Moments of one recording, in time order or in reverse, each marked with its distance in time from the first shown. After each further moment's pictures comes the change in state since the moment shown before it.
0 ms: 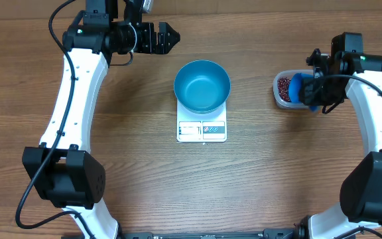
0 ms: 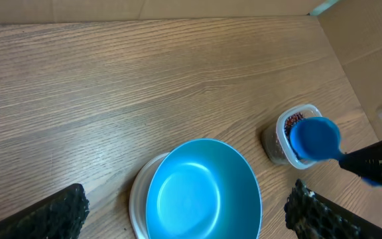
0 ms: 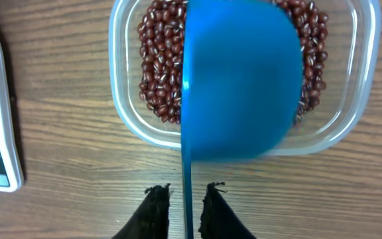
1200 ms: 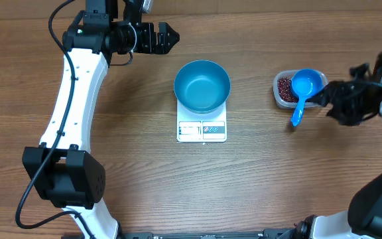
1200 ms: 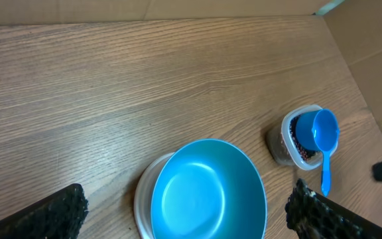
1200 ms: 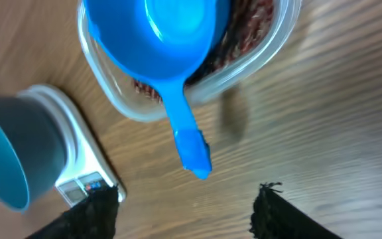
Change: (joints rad) left arm 0.000 0.000 0.000 -0.001 -0.019 0.004; right arm -0.243 -0.102 -0.152 0.010 -0.319 0.341
